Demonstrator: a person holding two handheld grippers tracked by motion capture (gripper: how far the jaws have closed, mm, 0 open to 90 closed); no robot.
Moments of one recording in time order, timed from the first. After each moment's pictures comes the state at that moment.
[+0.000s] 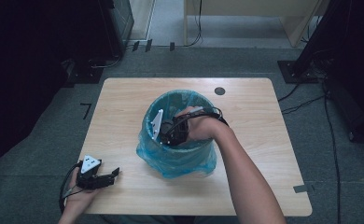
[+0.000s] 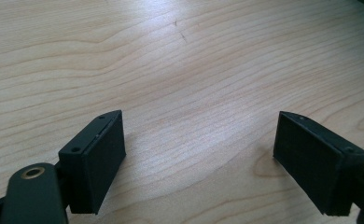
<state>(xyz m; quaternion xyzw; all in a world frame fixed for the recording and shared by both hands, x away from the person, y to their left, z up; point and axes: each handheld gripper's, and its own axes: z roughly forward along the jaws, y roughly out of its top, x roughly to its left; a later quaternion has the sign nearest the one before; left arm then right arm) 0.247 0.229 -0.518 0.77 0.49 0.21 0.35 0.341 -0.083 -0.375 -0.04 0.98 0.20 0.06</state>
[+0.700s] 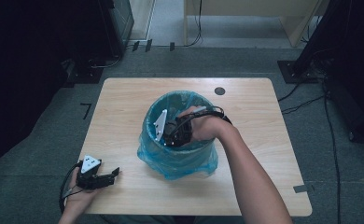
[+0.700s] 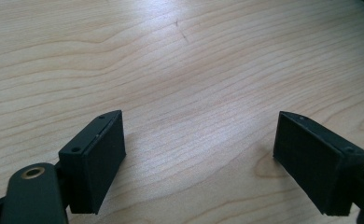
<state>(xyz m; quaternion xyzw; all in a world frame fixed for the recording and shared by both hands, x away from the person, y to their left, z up) 0.247 0.229 -0.518 0.77 0.49 0.21 0.35 0.332 -0.092 -0.361 -0.05 0.97 0.21 0.05</state>
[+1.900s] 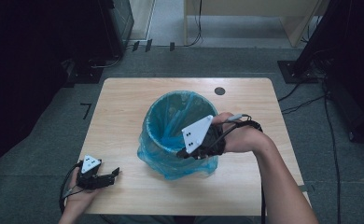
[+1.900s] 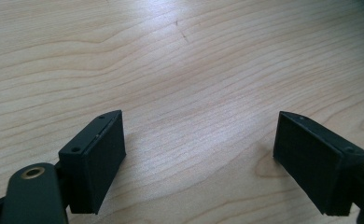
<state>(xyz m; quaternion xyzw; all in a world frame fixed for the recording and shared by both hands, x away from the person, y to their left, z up) 0.247 0.228 -0.518 0.77 0.49 0.21 0.34 0.265 -0.164 -0.308 -0.10 0.93 0.35 0.06</state>
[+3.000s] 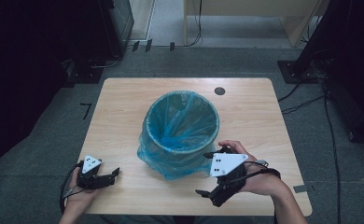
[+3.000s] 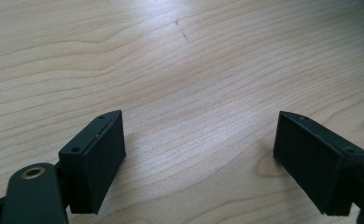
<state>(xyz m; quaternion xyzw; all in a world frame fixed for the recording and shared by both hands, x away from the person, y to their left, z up) 0.247 0.227 -0.518 0.78 0.49 0.21 0.34 0.200 -0.216 -0.378 0.14 0.89 0.42 0.12</state>
